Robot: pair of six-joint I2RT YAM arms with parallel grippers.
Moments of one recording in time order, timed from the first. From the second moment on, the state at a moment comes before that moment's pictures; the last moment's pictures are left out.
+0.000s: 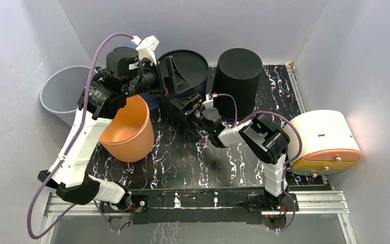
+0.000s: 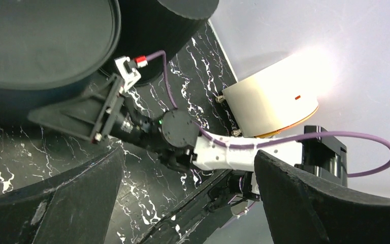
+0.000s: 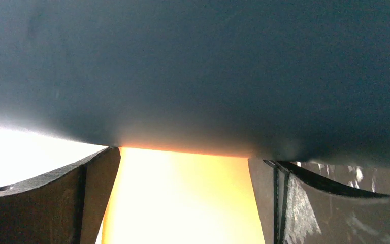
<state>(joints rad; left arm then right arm) -0.58 1.39 1.93 -0.95 0.24 -0.55 0.75 1.94 0.88 1.09 0.02 1.41</state>
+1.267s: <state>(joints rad) -0.58 1.17 1.65 -1.28 -0.26 -0.54 0.47 1.89 0.94 0.77 -0.23 1.24</state>
